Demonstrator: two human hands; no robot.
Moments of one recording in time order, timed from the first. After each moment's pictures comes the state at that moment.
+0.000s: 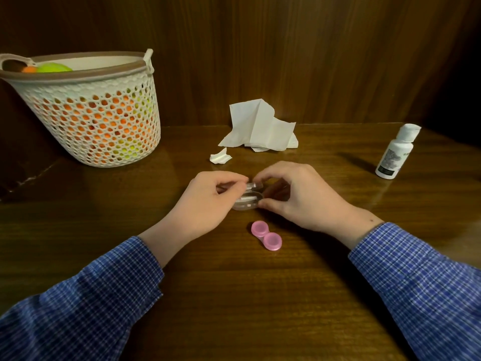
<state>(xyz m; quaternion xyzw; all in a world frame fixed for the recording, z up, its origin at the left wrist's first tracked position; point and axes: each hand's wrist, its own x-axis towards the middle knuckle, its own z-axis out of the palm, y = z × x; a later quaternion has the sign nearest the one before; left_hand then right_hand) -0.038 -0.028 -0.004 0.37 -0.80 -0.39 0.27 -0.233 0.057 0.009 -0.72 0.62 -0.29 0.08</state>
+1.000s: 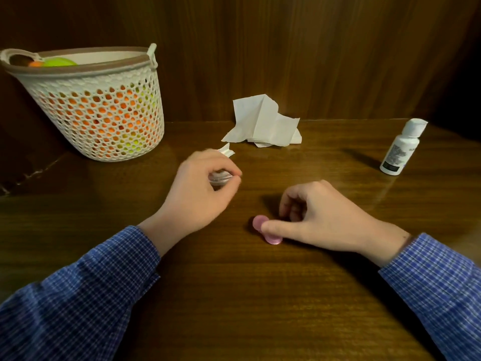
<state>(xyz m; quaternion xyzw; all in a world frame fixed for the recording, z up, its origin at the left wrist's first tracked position) -0.027 -0.022 0.004 0.32 -0.85 -0.20 0.36 -0.232 0.100 0.015 -0.68 0.67 -0.23 0.17</state>
